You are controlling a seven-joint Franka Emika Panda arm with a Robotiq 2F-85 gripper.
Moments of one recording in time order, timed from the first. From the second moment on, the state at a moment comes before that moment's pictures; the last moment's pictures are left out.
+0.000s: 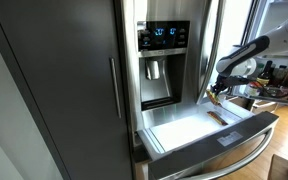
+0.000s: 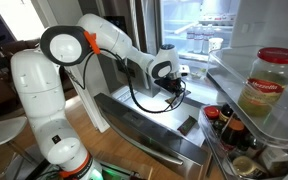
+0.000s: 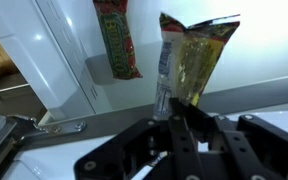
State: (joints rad) arm -0.39 0.22 -0.22 -2.09 0.12 2.56 -0.12
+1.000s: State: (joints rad) arm -0.45 0.43 -0.10 -1.78 0.63 2.73 -0.15
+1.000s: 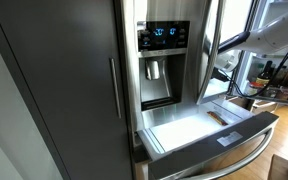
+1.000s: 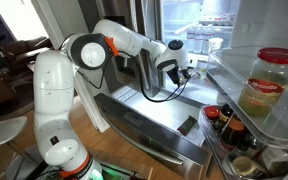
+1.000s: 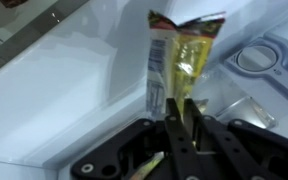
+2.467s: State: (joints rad) arm -0.44 0.33 -0.27 -1.94 0.15 2.34 -0.16
